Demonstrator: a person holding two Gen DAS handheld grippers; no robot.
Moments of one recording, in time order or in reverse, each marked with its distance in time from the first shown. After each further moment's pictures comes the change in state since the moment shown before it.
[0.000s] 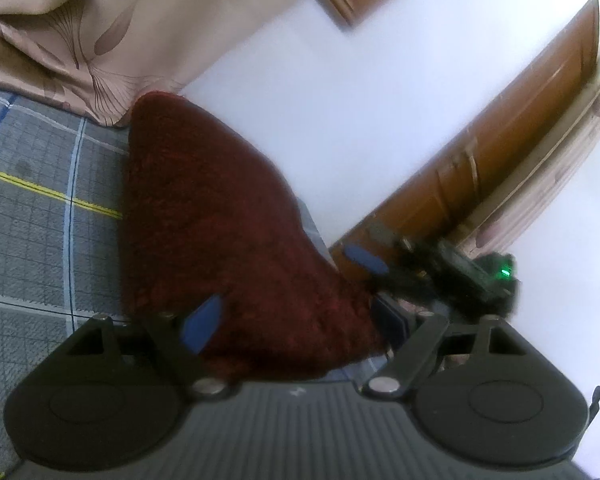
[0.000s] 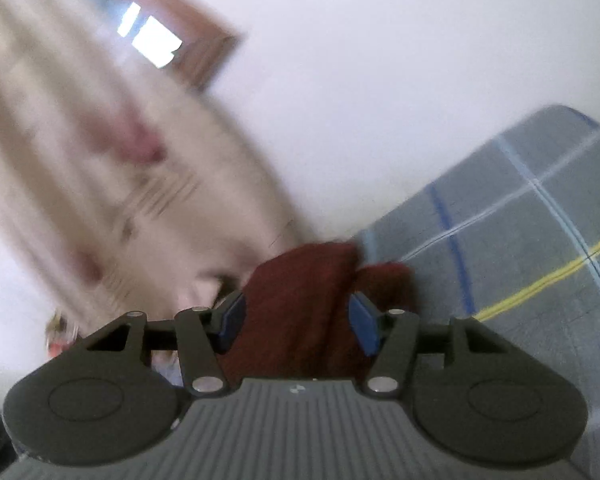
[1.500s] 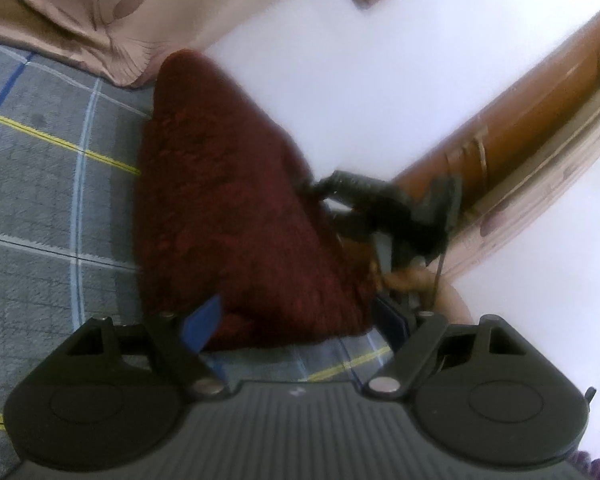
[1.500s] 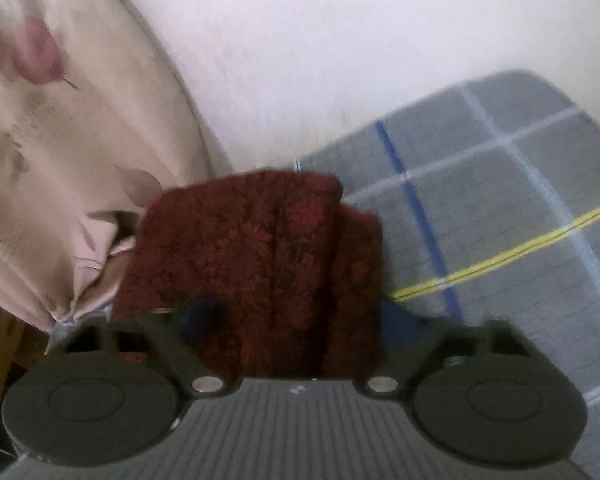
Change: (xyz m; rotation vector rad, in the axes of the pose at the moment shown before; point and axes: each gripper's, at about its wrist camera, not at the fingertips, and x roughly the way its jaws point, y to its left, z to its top) left arm -0.007 0.000 -0.016 -0.070 0.068 0.016; right arm 0.098 0.000 0.009 0.014 0.118 -0.358
